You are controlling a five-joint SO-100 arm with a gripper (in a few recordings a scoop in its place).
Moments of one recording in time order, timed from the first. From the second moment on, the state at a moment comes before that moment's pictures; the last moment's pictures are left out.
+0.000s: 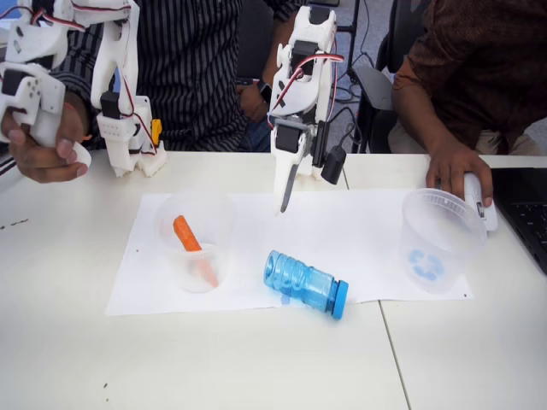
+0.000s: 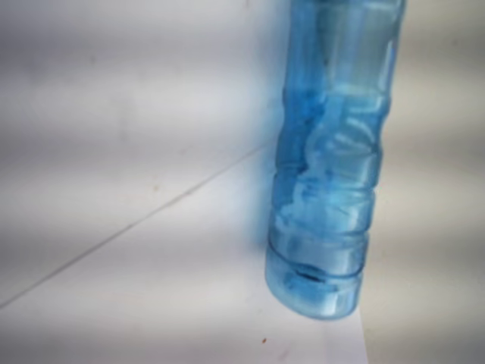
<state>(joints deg) 15.1 126.7 125.9 54.1 6.3</state>
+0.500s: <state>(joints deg) 15.6 113.6 113.0 63.0 11.9</state>
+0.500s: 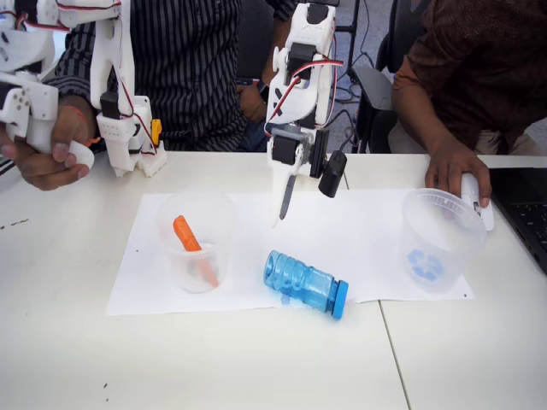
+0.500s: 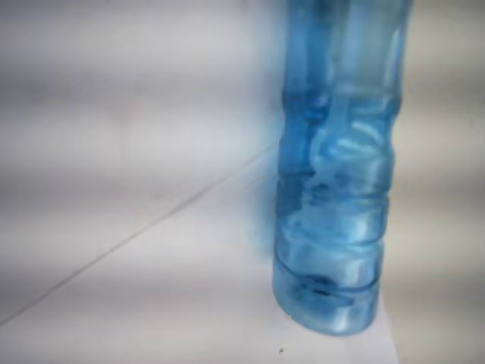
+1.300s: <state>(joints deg) 10.2 99.6 103.5 67.7 16.3</state>
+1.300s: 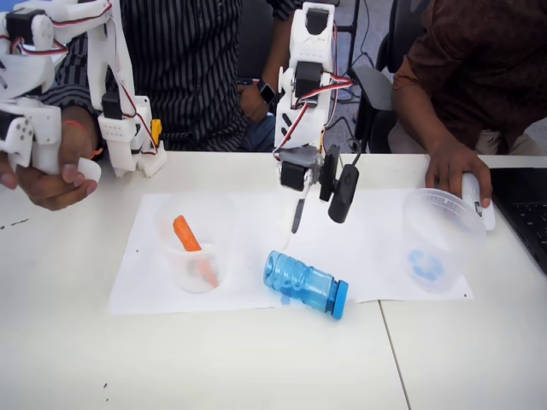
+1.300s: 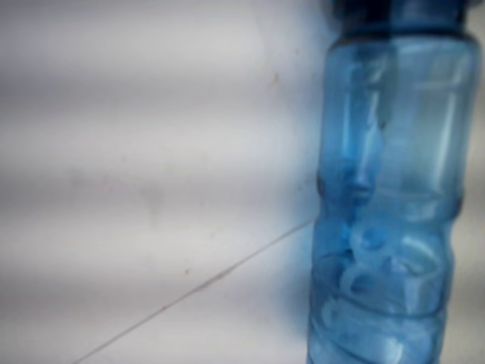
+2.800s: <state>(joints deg) 14.4 83.3 96.8 62.2 16.1</state>
